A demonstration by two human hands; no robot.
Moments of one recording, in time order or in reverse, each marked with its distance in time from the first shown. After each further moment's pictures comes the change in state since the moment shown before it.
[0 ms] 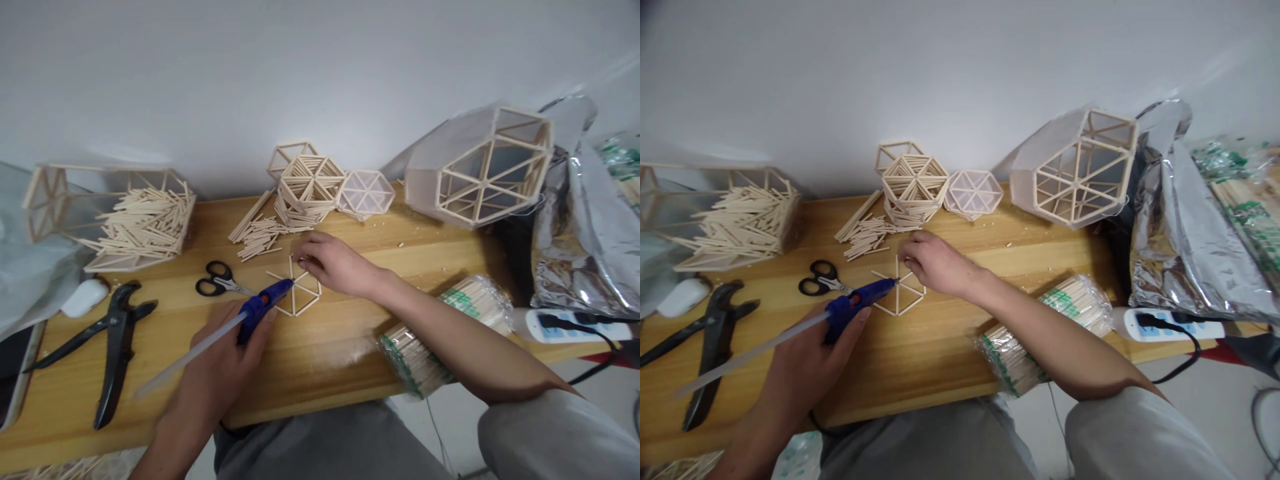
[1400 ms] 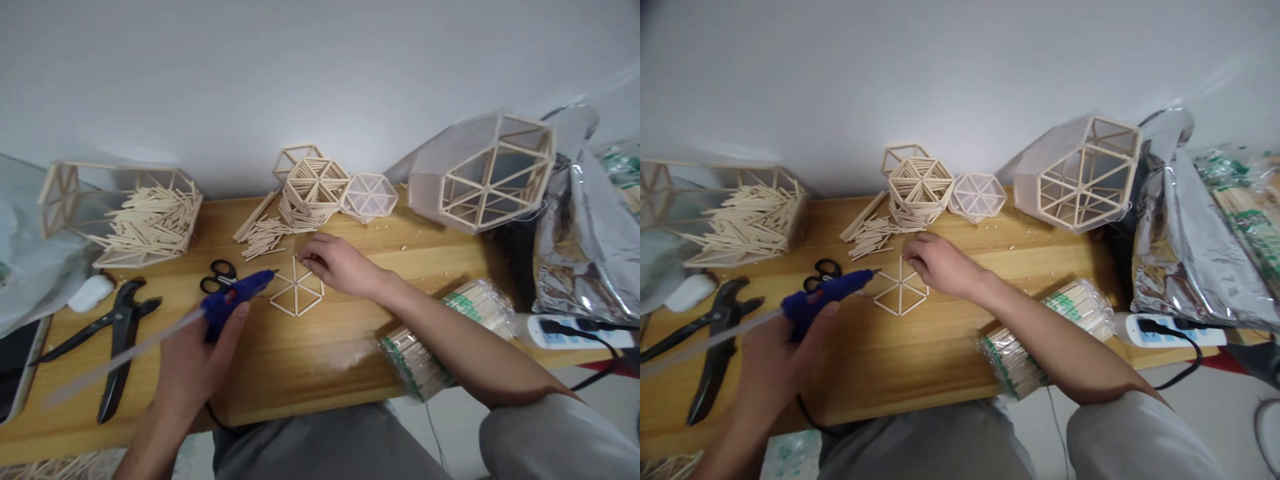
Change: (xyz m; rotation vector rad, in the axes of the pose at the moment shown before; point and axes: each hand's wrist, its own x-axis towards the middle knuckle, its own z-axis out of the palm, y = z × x) left_hand 0.002 -0.024 -0.016 -0.098 0.060 -0.316; right_hand 0.000 0.001 0.000 -0.022 0.038 -0.033
